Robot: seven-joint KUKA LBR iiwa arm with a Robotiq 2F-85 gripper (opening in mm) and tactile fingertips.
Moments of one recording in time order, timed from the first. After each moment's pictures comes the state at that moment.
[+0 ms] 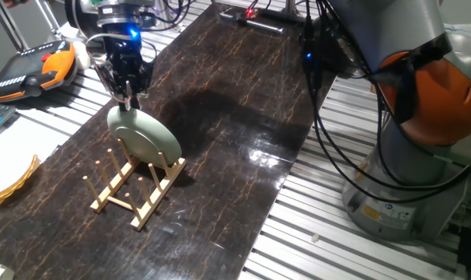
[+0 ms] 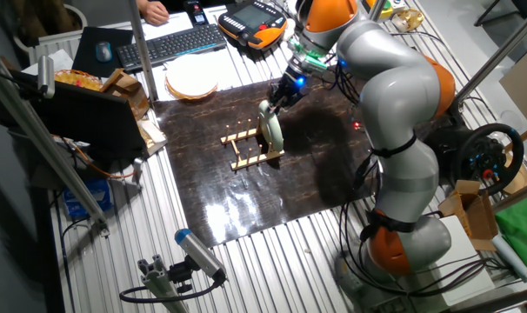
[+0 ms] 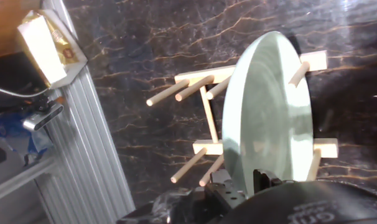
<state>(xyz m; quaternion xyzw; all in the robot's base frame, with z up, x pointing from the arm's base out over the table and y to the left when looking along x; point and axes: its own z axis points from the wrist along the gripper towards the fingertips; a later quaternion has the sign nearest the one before) 0.569 0.161 0.219 -0.05 -0.95 -0.27 0.16</state>
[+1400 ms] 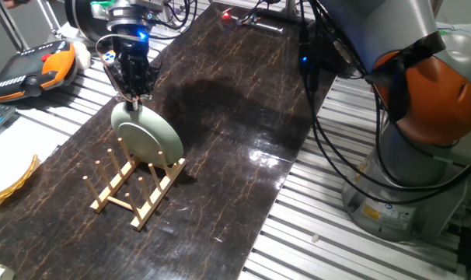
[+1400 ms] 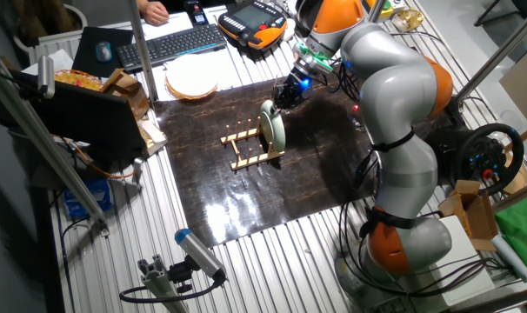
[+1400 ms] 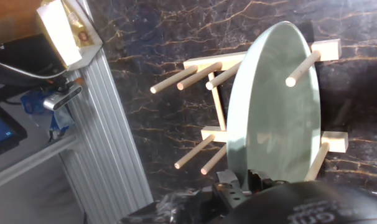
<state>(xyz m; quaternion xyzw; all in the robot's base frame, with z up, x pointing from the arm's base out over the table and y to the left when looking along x) 0.565 0.147 0.215 -0.04 -0.93 -0.32 0.19</state>
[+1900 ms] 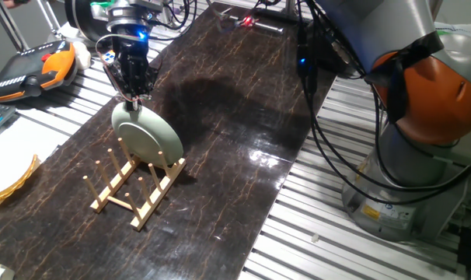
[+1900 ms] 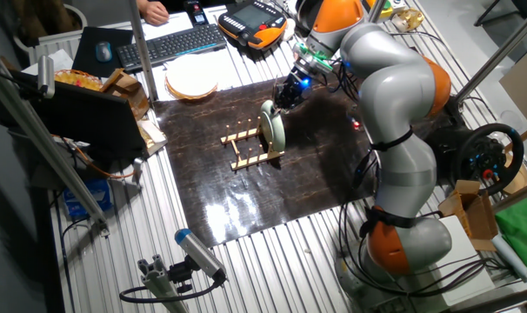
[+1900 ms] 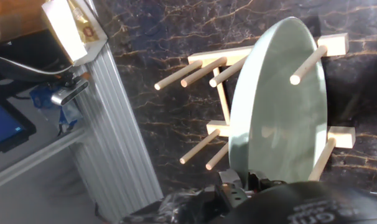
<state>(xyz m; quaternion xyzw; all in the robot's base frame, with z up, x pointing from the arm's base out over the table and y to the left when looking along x) 0.566 0.147 0.215 -0.04 -0.92 -0.34 0.21</state>
